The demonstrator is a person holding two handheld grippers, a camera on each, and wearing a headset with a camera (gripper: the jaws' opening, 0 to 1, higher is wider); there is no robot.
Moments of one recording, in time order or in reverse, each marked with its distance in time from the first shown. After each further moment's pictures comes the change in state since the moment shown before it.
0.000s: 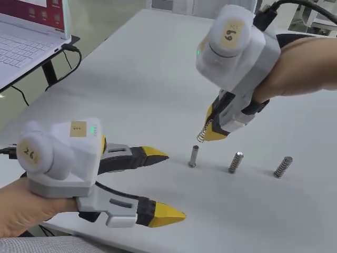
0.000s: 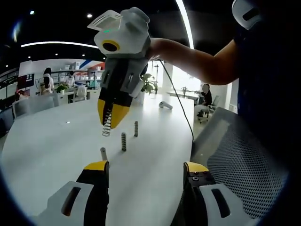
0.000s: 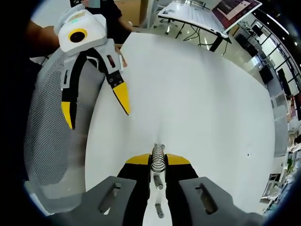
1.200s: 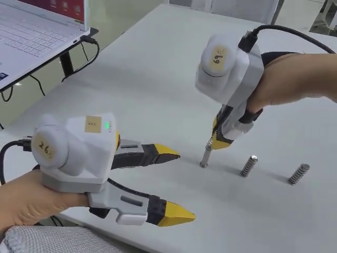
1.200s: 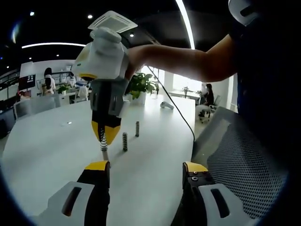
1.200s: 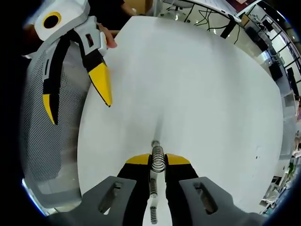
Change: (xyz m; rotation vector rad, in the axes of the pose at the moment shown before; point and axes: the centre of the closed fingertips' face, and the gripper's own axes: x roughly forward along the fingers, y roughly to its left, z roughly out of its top) left arm 0.001 -0.003 0.002 0.005 -0.003 0.015; right arm 0.040 -0.008 -0.011 -0.022 0.102 0.075
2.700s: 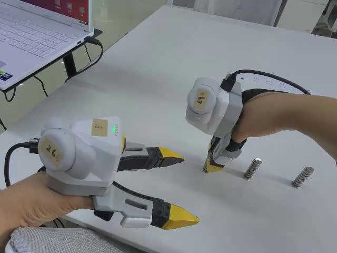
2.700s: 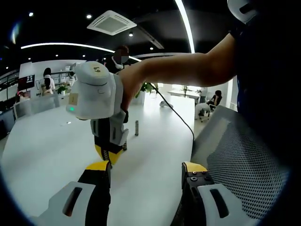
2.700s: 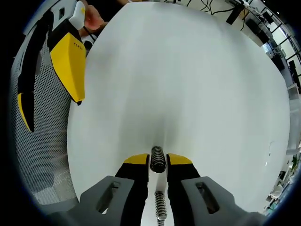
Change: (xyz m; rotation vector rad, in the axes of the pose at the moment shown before) left arm -0.001 0.000 -0.003 0.007 0.006 -0.007; right arm 0.057 0.001 -0.009 0.051 0.047 0.022
